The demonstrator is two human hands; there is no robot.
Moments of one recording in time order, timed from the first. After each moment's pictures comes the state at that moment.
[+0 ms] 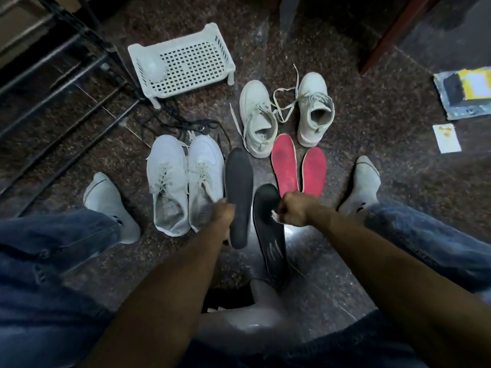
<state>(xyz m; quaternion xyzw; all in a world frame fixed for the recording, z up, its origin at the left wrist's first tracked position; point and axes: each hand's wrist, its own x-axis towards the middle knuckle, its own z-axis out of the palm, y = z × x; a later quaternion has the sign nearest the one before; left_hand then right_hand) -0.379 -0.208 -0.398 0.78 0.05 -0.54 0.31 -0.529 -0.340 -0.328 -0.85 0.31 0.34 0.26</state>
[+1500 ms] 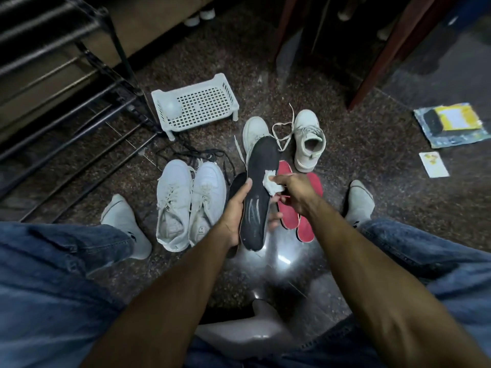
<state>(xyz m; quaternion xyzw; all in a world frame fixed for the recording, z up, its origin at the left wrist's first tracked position) -0.391 -0.223 -0.265 0.39 0.08 -0.73 0.56 -0.481 -0.350 -0.261 -0.43 0.57 -0.10 0.69</state>
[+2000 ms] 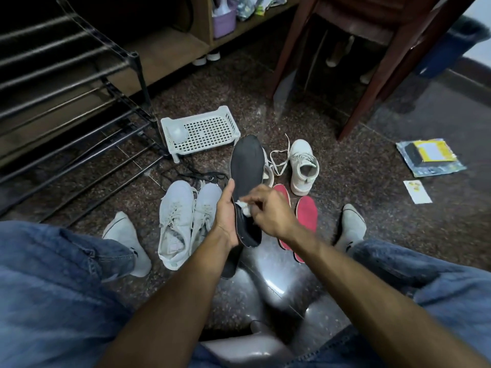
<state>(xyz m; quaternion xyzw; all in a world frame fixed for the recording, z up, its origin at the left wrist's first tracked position) -0.370 -0.223 -0.229 0.33 0.10 -0.65 0.68 -0.463 -0.289 -0.193 -0.88 0.31 -0.08 0.36</state>
